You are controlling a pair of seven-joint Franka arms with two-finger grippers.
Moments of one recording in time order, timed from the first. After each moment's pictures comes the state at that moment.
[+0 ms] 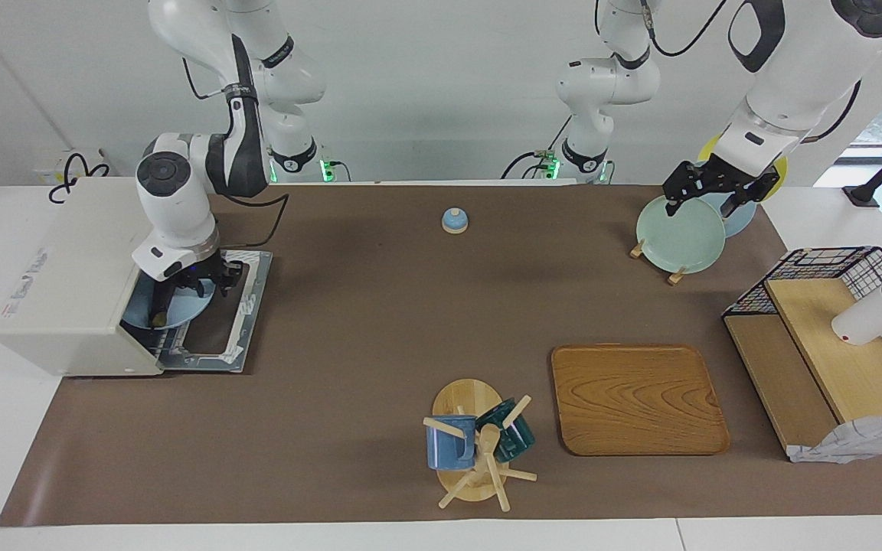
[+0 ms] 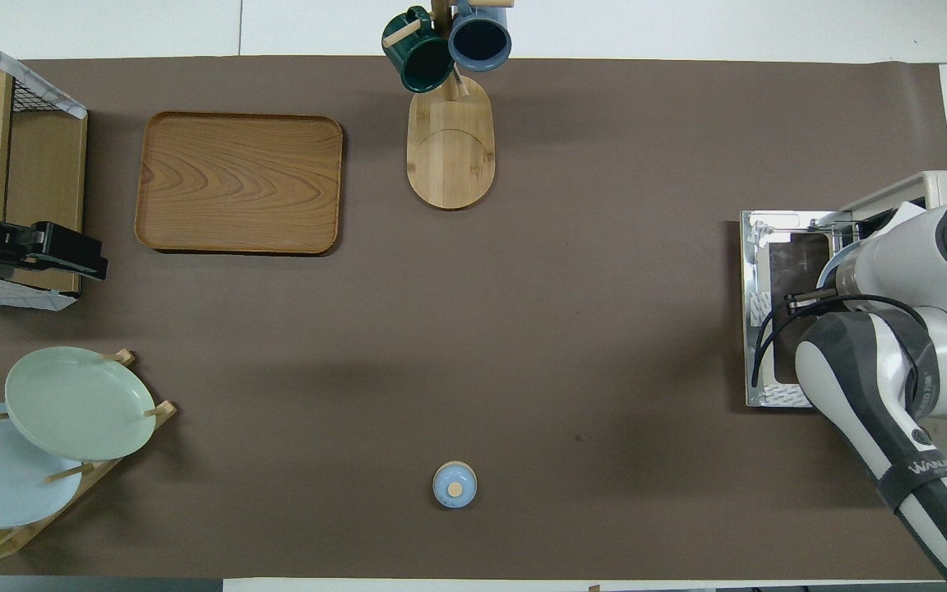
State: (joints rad) left arm -0.06 0.00 -0.04 -1.60 -0.02 1.53 0.00; right arm -0.11 0.04 0.05 -2.20 -0.23 2.18 -0.04
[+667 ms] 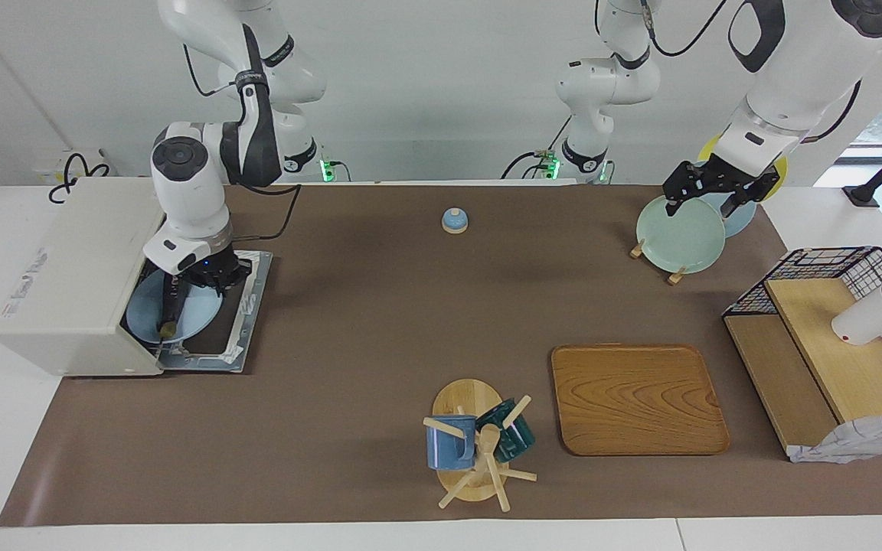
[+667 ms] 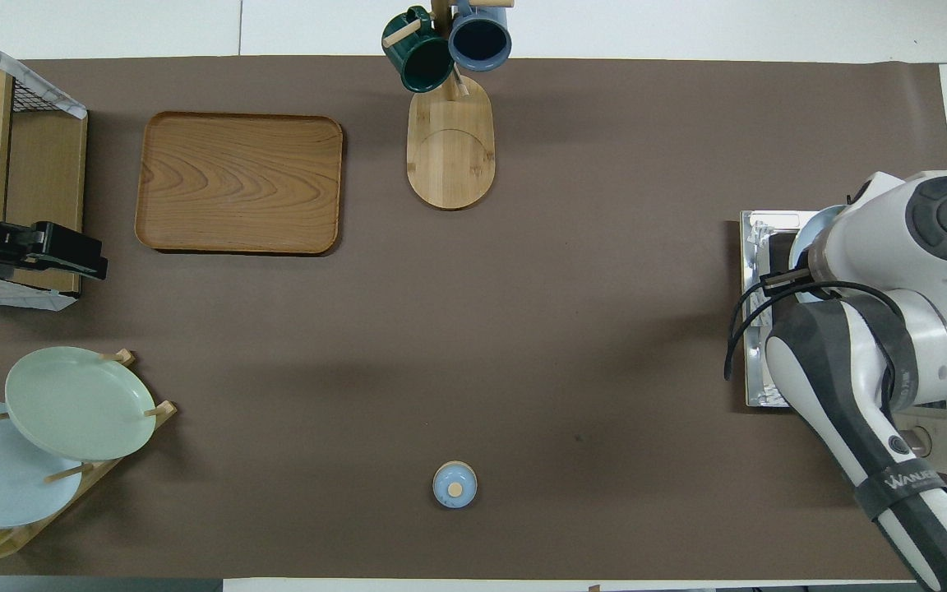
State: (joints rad) left arm -0.06 0.00 -0.04 -1.60 -0.02 1.53 0.00; right arm 0.00 0.05 0.06 -2.07 -0.23 2.10 0.00
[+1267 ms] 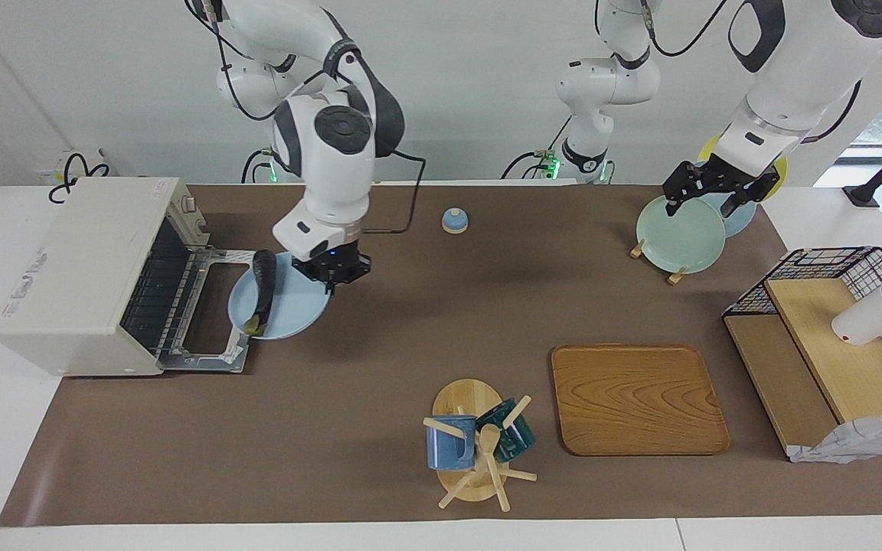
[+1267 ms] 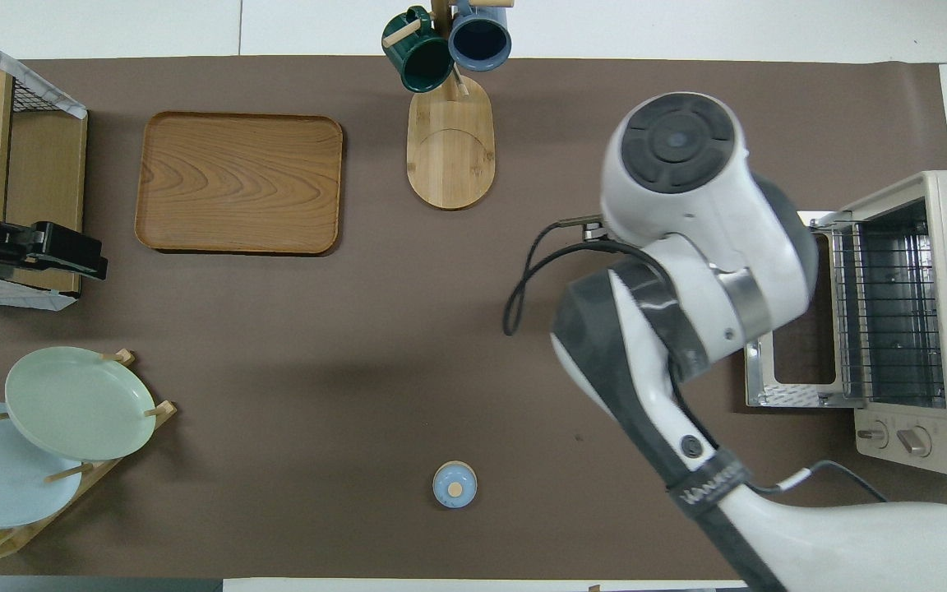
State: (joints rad) left arm -0.06 0.00 -0.04 -1.60 -0.02 1.53 0.00; right arm 0.39 0.32 0.07 -1.55 -0.23 1.79 0.53
